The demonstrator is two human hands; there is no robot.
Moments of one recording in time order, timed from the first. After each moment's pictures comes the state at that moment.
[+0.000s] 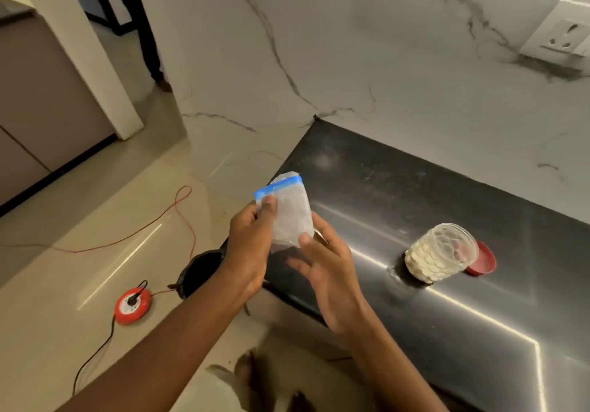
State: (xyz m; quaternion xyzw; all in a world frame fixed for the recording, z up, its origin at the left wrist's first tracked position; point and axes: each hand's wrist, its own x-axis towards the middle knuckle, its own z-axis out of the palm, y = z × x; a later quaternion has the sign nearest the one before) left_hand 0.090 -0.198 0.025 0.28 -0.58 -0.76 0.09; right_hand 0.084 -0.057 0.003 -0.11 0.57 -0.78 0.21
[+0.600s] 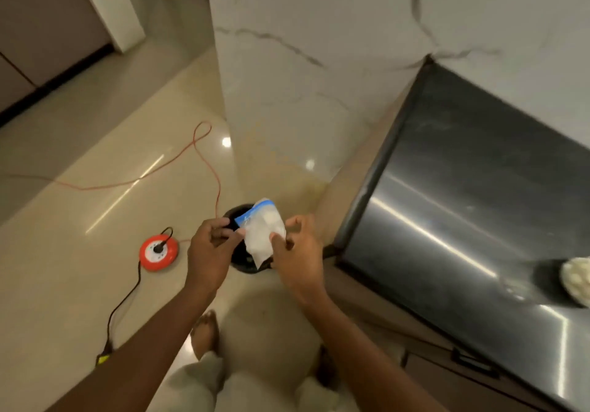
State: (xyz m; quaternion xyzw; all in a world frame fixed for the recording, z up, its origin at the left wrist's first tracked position) left_hand 0.142 -0.480 -0.224 0.41 -0.67 -0.61 0.03; right_hand 0.088 -0.329 -0.182 0.04 0.84 -0.50 0.20
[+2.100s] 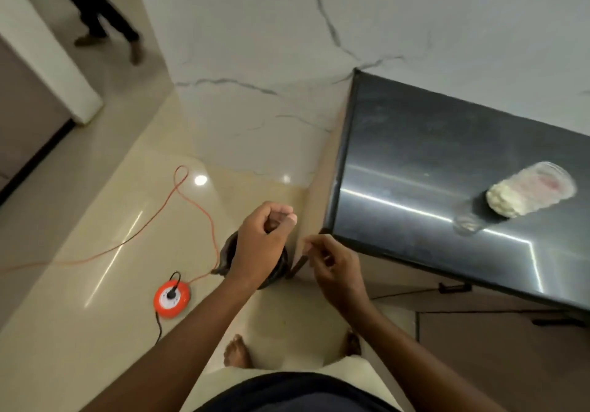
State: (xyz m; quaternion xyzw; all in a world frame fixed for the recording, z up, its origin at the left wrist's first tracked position) left_hand 0.132 -0.447 -0.059 0.12 -0.76 -0.64 -0.02; right_hand 0.158 -0.275 -0.092 -0.05 0.88 -0.47 0.03
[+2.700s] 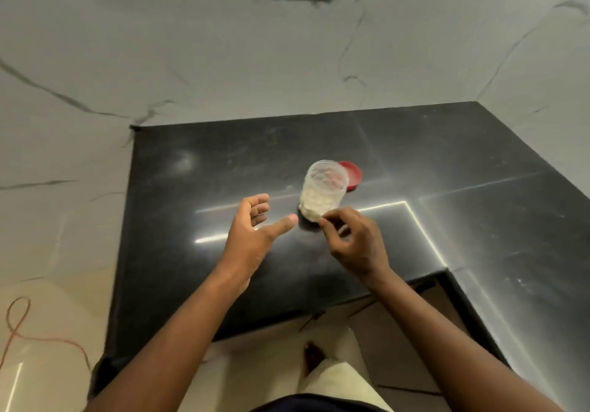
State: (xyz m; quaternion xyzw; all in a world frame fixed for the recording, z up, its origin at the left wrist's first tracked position) left_hand 0.006 -0.090 -0.038 -0.04 -0.72 -0.66 -0.20; right_hand 0.085 0.113 -0.054 0.07 0.92 -0.31 -0.24
